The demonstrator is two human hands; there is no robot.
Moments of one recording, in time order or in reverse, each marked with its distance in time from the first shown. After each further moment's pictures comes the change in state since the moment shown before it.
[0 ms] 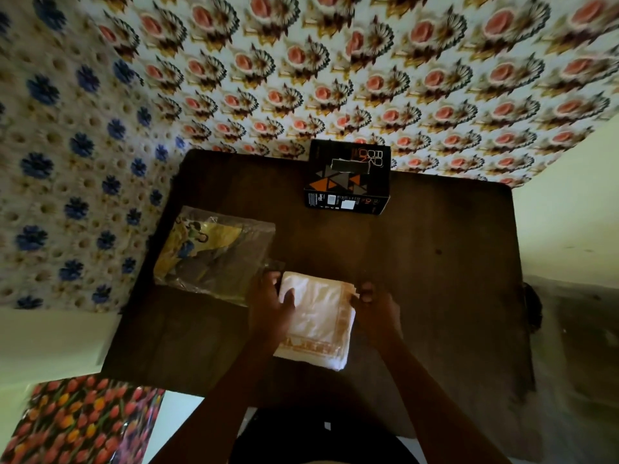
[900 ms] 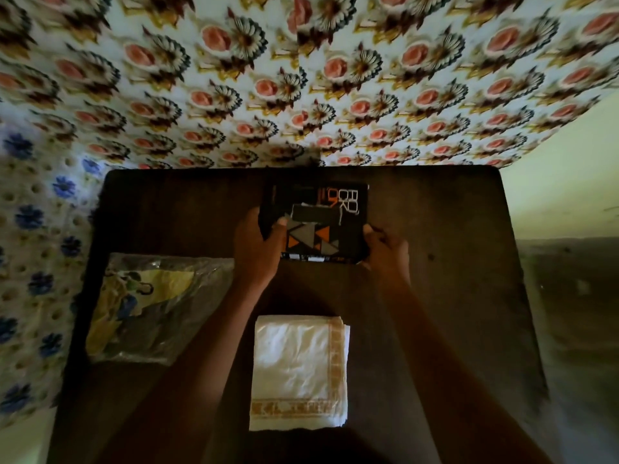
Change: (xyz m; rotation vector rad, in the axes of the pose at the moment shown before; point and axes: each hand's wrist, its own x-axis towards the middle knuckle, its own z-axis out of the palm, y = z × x) left_hand 0.173 0.091 0.035 -0.238 -0.116 0.171; right_hand 0.128 -0.069 -0.035 0.522 0.178 0.032
